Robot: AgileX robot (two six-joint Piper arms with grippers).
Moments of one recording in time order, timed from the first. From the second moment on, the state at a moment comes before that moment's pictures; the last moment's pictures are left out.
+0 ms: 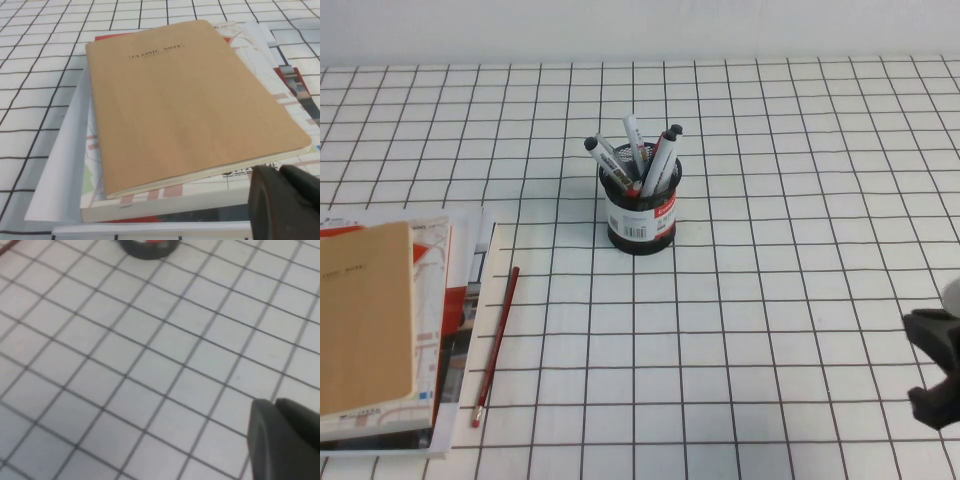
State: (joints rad) right arm 0.58 0.91 -0.58 -0.18 0.38 0.20; left arm 0.00 -0.01 0.03 -0.06 0.38 0.12
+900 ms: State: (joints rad) right arm 0.03 -0.01 0.02 -0.18 0.28 0.23; left arm 0.00 -0.01 0.03 -0.06 0.38 0.12
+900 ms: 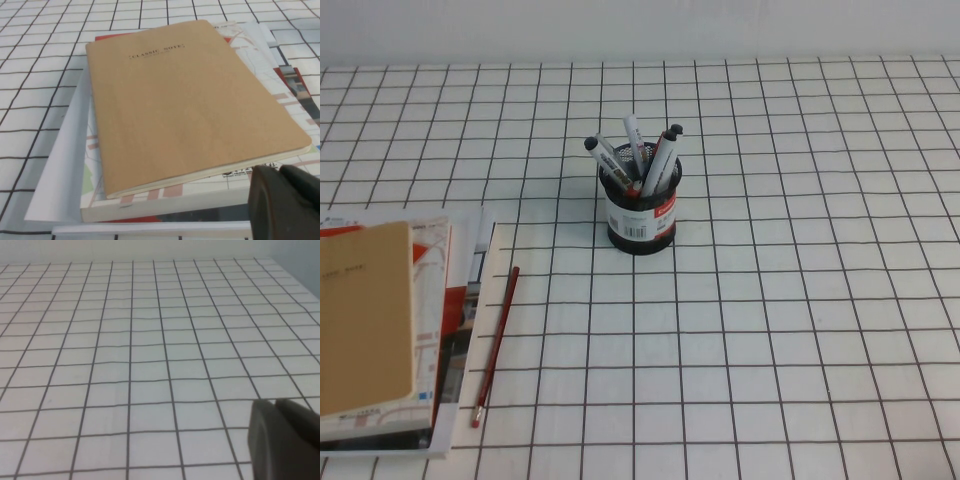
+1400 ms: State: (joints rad) right arm 0.03 -0.01 0.03 0.06 0.35 -0.07; left arm 0.00 -0.01 0.03 -0.06 0.38 0.12
